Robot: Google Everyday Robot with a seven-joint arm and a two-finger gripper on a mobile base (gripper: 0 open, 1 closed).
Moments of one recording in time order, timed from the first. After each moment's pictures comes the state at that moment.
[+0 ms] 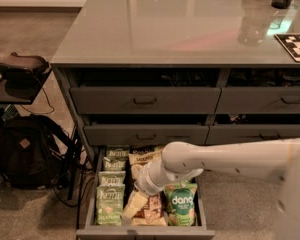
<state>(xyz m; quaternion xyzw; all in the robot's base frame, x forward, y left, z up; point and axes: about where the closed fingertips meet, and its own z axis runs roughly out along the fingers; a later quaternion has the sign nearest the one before) 0.457 0.072 0.500 -0.61 0.71 0.28 0.22</state>
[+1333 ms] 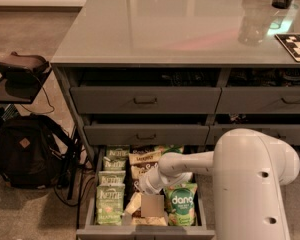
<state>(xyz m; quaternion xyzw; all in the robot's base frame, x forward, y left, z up) 0.517 0.074 0.325 -0.54 0.76 0.31 0.17</state>
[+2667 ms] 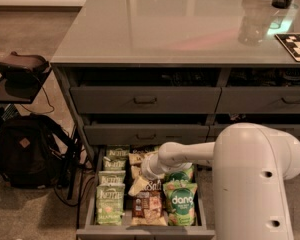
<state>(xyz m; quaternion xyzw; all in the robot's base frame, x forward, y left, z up) 0.592 0.062 0.356 -0.59 0.74 0.21 0.26</state>
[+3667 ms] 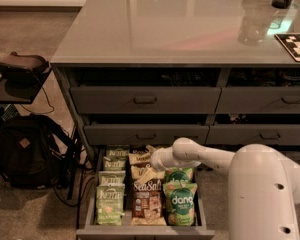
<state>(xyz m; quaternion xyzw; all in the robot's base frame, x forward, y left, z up) 0.646 0.035 0.346 -0.57 0.71 0.24 0.33</state>
